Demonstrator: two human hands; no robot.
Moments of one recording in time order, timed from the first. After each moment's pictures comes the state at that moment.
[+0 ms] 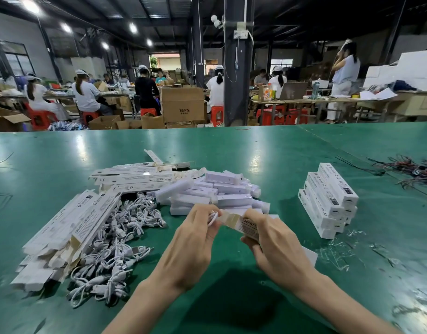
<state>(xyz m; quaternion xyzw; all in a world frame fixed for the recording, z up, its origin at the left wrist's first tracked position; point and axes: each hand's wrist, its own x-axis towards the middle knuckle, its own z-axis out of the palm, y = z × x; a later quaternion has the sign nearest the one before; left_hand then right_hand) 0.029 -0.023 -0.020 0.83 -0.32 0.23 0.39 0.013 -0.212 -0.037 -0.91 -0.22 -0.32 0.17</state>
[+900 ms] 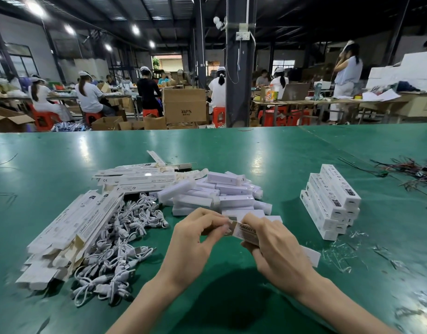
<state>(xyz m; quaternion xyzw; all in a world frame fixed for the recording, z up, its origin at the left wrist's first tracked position) 0.036 -0.025 -0.025 0.79 -0.29 0.22 0.49 0.011 -0.210 -0.036 -0.91 -0.23 -0.33 0.14</state>
